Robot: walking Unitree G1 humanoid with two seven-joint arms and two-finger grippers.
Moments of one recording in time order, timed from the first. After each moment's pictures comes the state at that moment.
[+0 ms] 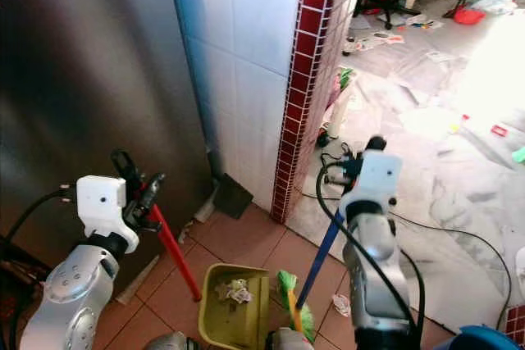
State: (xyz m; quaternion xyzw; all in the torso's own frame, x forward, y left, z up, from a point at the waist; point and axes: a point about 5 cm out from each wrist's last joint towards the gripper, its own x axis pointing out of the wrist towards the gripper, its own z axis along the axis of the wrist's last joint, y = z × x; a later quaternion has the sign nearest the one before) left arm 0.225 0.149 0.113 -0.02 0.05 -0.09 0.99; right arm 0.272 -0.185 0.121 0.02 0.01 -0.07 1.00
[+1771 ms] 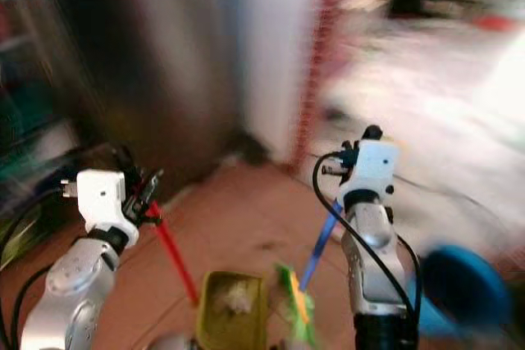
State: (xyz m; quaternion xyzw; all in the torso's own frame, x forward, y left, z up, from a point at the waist) left arm 0.231 0.148 0.113 -0.03 0.05 -0.08 0.99; right arm 0.282 -0.184 0.125 0.01 0.00 -0.06 1.00
